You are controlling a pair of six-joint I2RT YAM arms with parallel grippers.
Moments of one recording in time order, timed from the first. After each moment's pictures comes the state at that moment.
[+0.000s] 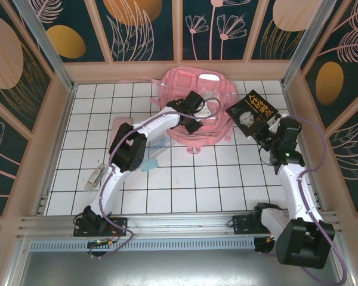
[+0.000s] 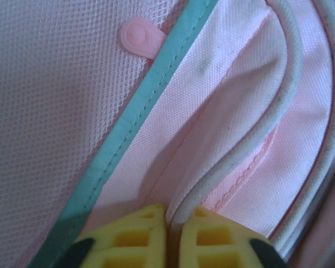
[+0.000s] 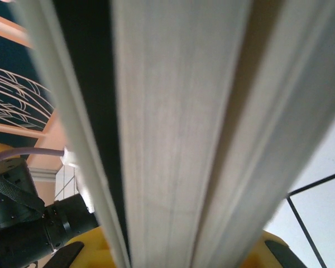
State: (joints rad) left arm -0.70 2.41 2.07 -0.71 0.06 0.33; right arm -0.12 0.97 0.69 -0.23 -0.43 0.74
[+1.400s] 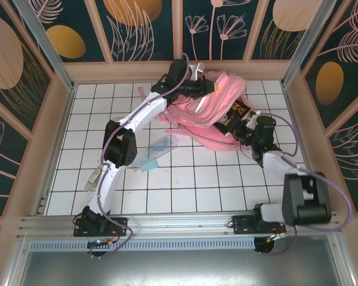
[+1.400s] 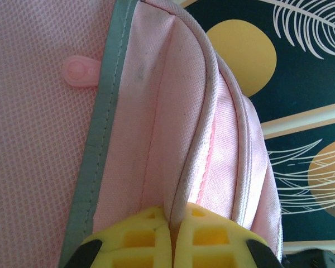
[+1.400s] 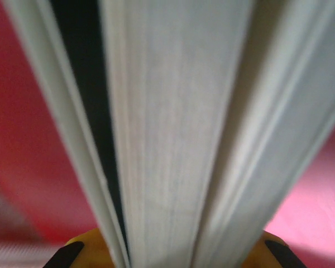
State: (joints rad) left arm -0.58 2.40 2.28 -0.24 0.75 -0.88; right arm 0.09 1.39 0.61 0.37 -0.57 0.93
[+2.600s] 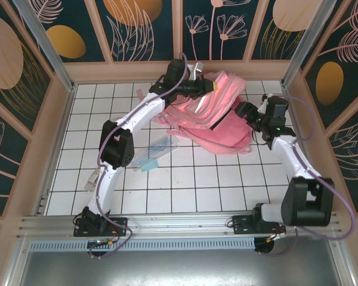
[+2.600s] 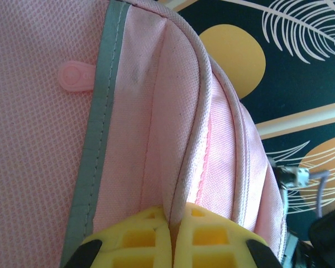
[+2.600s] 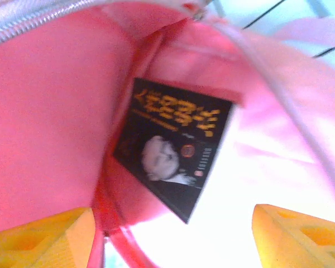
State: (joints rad) left arm -0.57 2.34 2.20 -0.17 0.74 -0.92; right arm -0.01 1.28 0.91 -0.21 -0.34 0.62
